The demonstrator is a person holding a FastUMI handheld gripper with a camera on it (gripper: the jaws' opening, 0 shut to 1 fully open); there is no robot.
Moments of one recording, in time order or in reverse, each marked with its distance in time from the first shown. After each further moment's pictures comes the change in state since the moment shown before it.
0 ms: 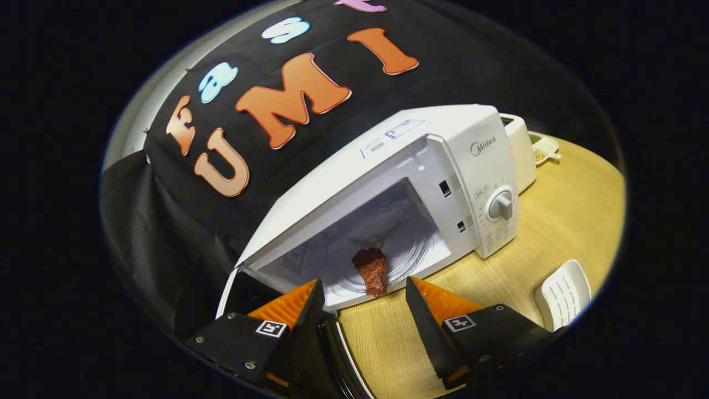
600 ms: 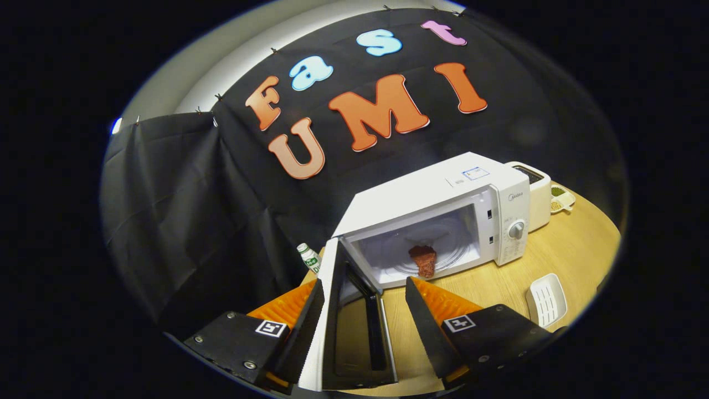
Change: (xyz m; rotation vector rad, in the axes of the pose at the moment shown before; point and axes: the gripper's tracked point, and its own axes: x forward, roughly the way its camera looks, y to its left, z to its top) arm -0.122 0.113 -0.020 -0.215 -0.082 0.183
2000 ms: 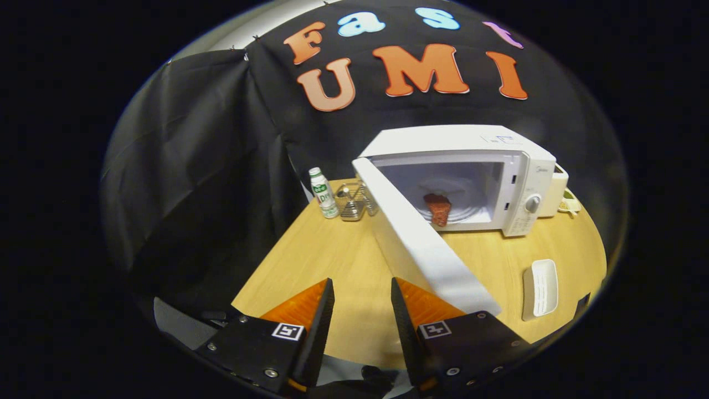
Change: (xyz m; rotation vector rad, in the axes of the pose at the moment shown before) arm -0.018 -0.016 -0.098 -0.242 0.324 -0.050
